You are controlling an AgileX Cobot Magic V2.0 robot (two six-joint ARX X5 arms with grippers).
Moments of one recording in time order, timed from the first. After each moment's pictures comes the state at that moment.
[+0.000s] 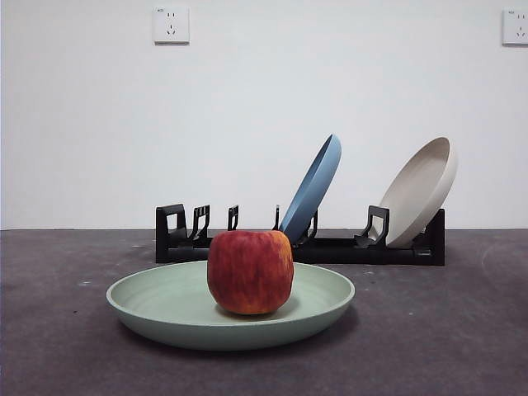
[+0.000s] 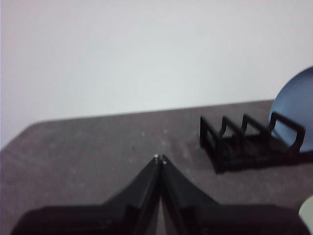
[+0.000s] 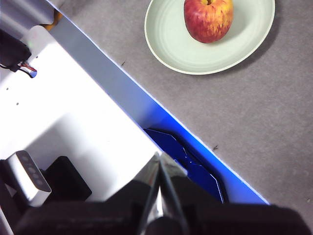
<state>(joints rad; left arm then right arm) -0.05 0.07 0.06 0.05 0.02 0.03 0.80 0.73 0.98 -1.16 -0.23 0.12</state>
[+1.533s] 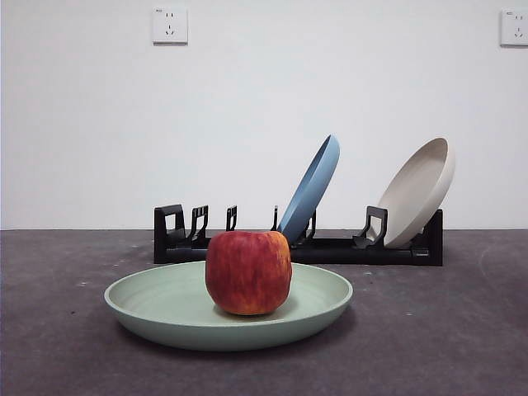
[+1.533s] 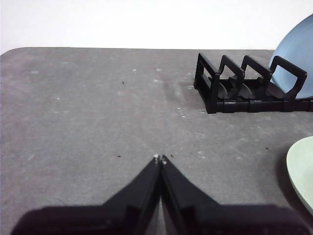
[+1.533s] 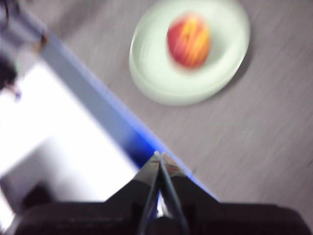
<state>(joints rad) -0.05 0.01 0.02 -0.18 0.03 -0.05 0.69 0.67 0.98 -1.07 -0.22 0.03</state>
